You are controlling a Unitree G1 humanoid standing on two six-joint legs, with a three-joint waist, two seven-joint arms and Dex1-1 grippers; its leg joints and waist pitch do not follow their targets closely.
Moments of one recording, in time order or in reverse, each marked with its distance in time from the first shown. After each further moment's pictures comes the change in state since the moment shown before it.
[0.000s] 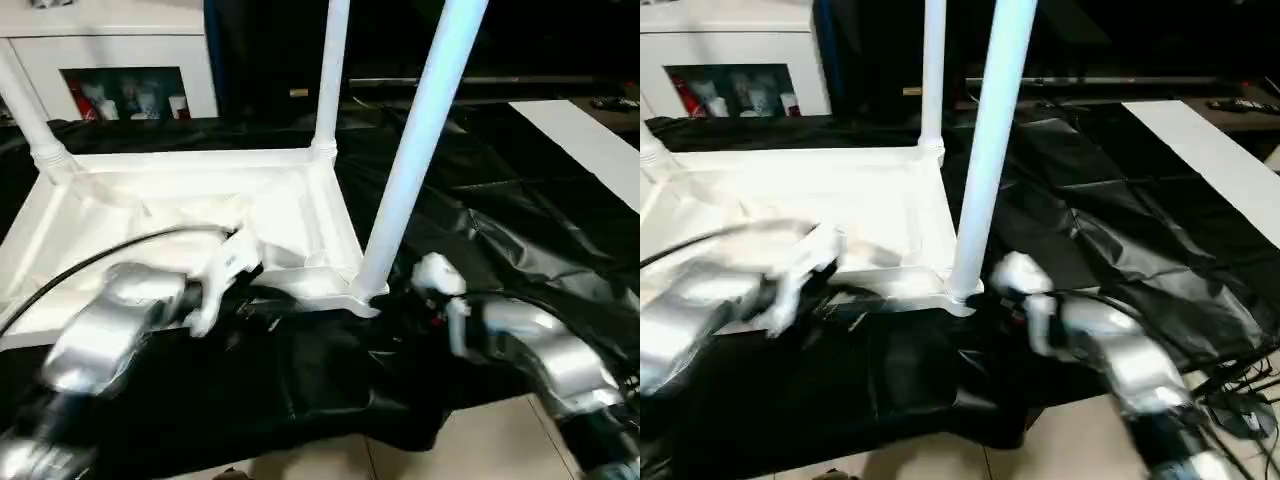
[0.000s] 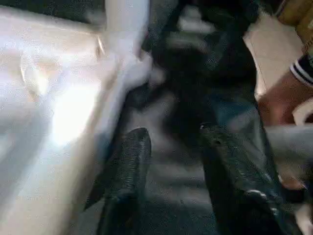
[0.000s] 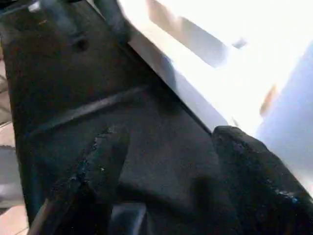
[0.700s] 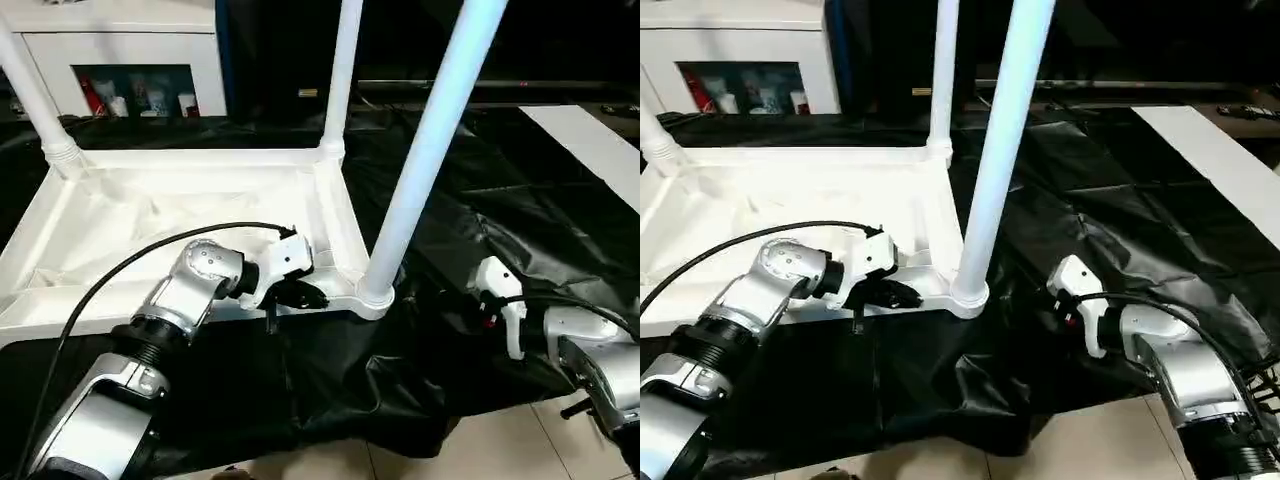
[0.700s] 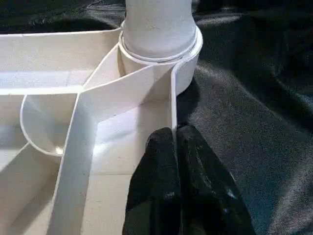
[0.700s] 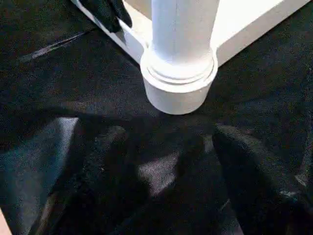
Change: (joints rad) left arm -0.422 -0.276 -0.209 0.820 0.265 -0.586 0.041; right arm 0.134 -0.204 -0.144 -0.051 -0.004 -0.026 -0.012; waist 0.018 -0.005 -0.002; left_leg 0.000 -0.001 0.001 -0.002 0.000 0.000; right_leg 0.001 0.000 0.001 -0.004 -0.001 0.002
